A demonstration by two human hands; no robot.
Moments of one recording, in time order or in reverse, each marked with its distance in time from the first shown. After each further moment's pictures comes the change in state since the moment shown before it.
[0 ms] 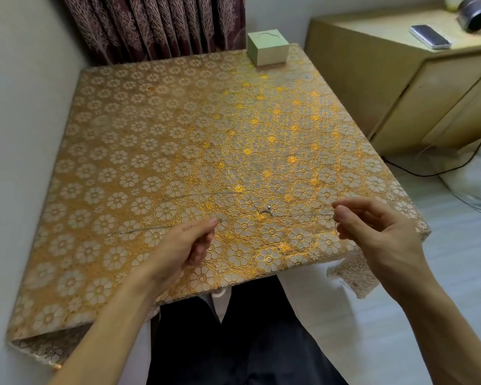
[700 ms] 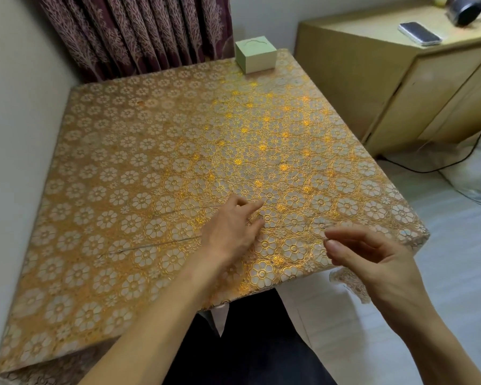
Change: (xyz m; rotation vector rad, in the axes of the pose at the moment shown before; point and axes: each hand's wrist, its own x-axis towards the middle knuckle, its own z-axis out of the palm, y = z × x) left_hand 0.085 0.012 0.070 1.061 0.197 0.381; right_hand -0.014 0.012 -0.009 0.054 0.016 0.084
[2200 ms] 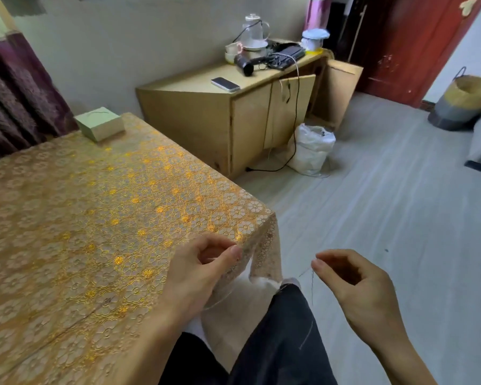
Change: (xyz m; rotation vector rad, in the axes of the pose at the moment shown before) left_hand -0.089 0.139 -0.027 -0.847 -0.286 0.201; right_hand -0.155 -0.015 -0.076 -0.268 0.703 -0.031
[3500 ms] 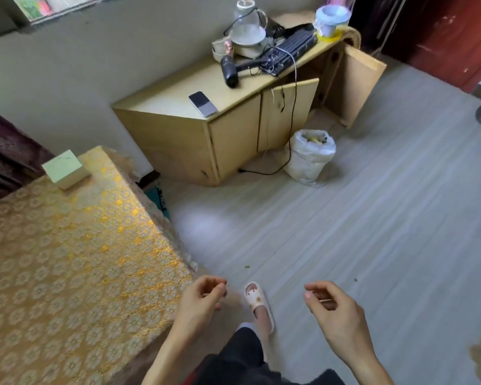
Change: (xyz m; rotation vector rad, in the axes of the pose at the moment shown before) left_hand 0.197 0.193 0.218 -0.053 0.106 -0.580; right_hand 0.324 -0.090 -0.222 -0.241 -0.291 0.349
